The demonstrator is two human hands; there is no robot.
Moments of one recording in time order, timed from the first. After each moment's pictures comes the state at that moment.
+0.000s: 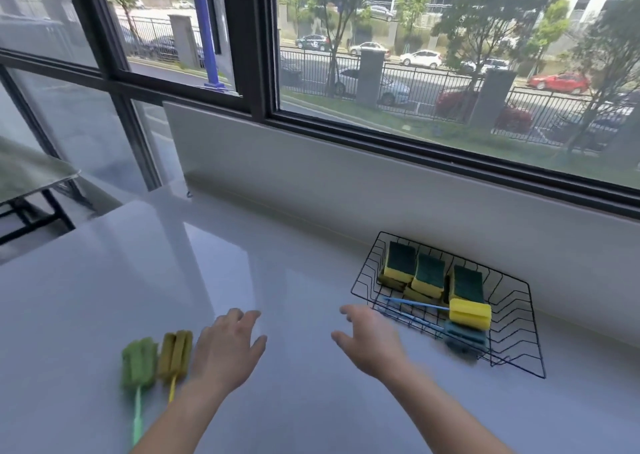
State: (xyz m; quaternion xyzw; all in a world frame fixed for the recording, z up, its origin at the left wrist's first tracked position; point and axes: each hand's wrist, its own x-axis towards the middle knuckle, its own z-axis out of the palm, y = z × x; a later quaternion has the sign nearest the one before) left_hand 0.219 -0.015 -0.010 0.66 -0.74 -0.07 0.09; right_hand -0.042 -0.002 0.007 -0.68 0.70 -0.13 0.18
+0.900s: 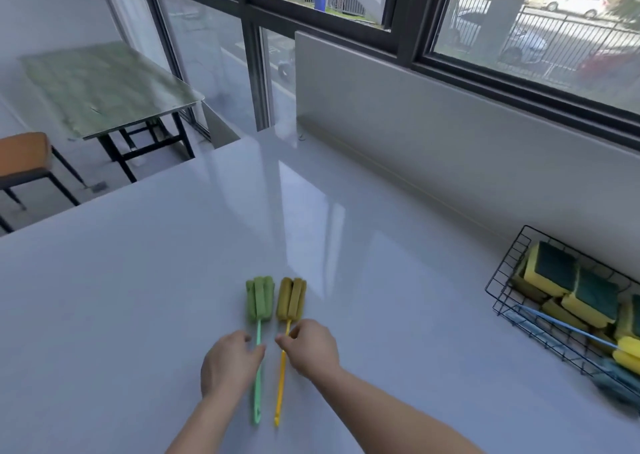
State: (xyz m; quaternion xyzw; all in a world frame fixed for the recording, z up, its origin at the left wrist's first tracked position) left_hand 0.385 0.056 -0.095 0.87 -0.44 -0.21 0.12; right_hand 0.245 0.002 -0.068 -0.65 0.64 -0.04 0.42
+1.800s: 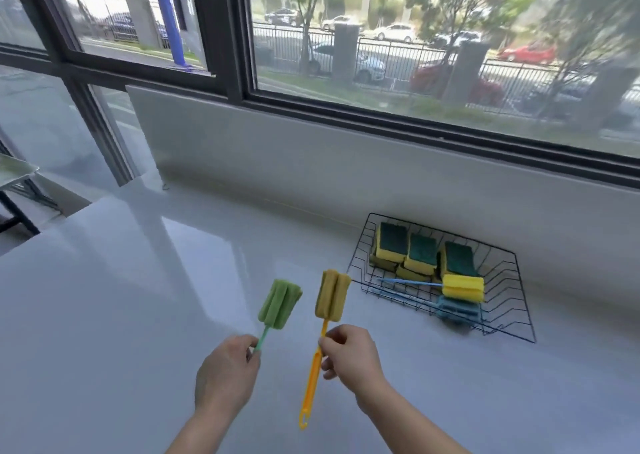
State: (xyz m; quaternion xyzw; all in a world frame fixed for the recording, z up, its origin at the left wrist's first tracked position) left_hand 0.219 0.006 -0.032 0.69 -0.68 -0.17 0.16; right_hand 0.011 0.031 -0.023 -0.37 0.71 -0.37 0.47
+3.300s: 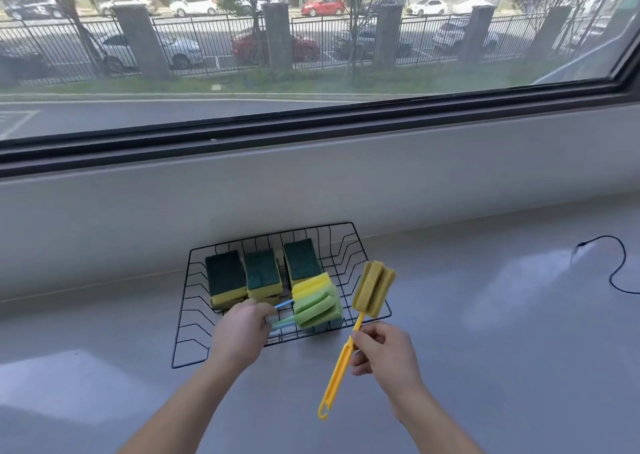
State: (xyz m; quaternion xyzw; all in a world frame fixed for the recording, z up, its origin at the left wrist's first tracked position) left_hand -0.103 -0.127 -0.046 0.35 -0.92 -0.14 0.06; right_hand -0.239 0.091 -0.029 -0.08 0.72 -0.60 0.35
